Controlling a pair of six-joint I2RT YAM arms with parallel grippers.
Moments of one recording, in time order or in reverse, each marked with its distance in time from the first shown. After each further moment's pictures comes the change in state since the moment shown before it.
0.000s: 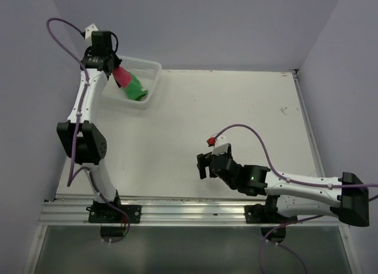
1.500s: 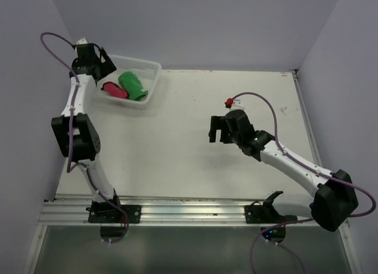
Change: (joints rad) left arm 0.215 0.221 -0.029 0.155 0.219 0.121; right arm -0.581 0.200 0.232 -0.081 -0.409 -0.082
